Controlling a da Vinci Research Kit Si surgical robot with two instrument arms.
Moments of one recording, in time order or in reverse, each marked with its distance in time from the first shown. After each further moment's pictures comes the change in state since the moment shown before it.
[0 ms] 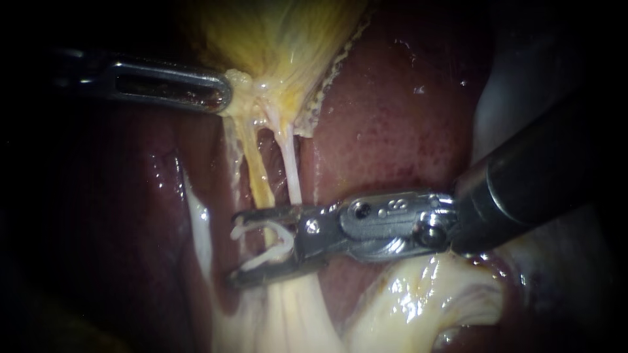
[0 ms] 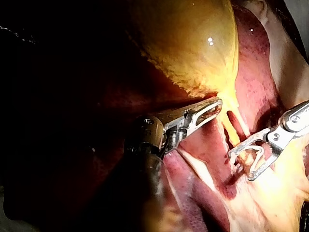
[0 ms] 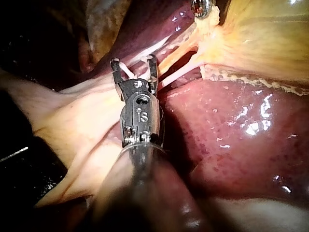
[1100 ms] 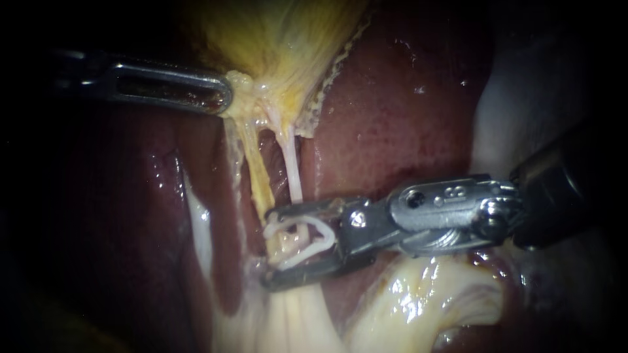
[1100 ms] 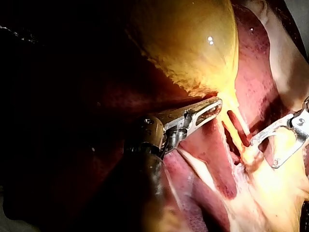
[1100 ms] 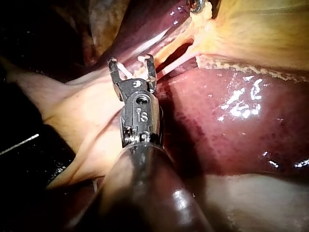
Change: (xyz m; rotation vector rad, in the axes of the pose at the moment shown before) right arm 0.002 -0.001 -0.007 0.035 0.004 0.015; left arm 0.000 0.000 0.000 0.001 0.000 0.001
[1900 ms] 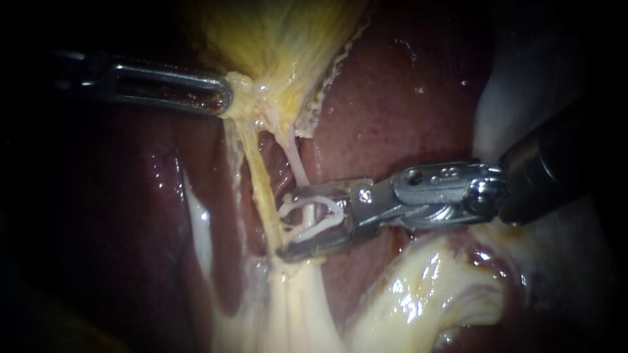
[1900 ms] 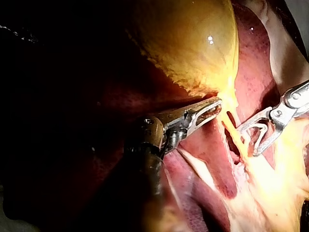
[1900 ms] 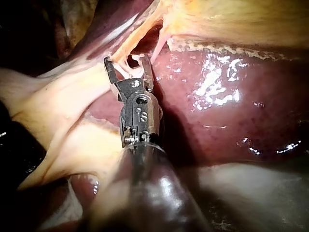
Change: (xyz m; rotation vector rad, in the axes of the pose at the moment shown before) right arm -0.005 0.006 0.001 -0.022 -0.018 0.028; left arm 0.000 0.000 0.000 0.001 0.000 0.001
